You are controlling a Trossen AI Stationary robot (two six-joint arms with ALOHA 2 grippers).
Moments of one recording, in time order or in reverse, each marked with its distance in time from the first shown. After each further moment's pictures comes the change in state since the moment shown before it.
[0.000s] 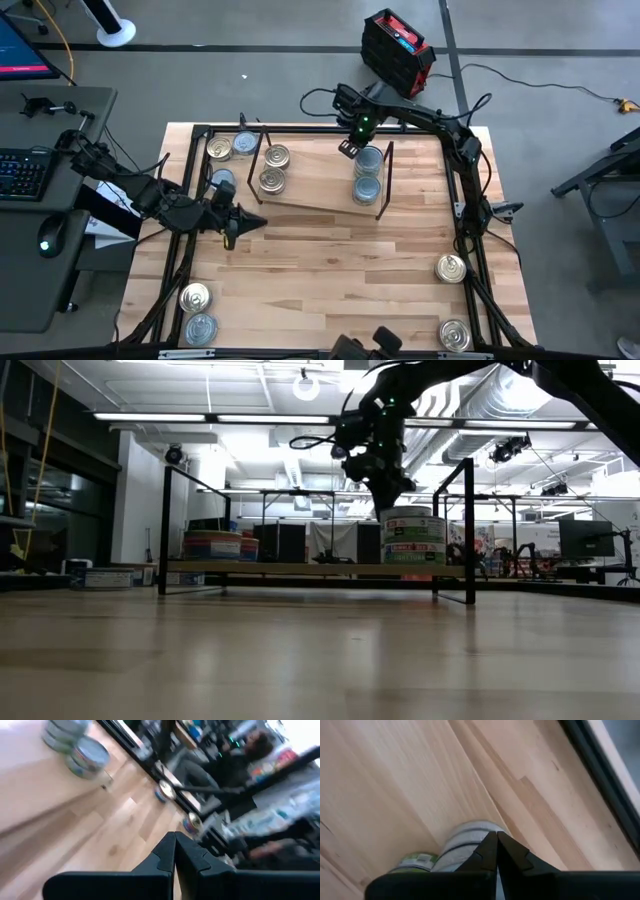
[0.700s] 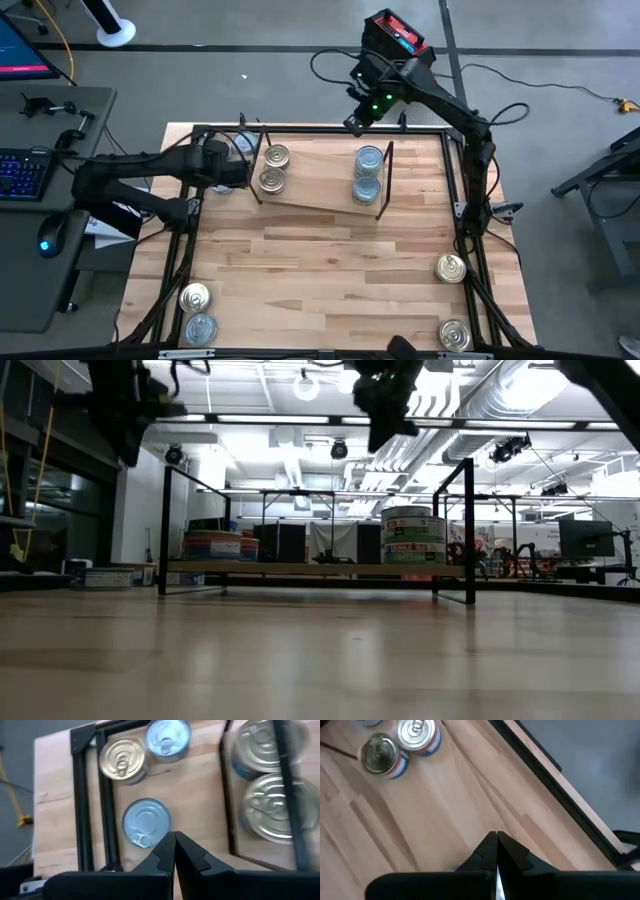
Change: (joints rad) left arm 0.627 0.250 0.169 -1.057 -0.039 -0.240; right arm 0.003 -0.120 0.288 -0.098 -0.057 0.063
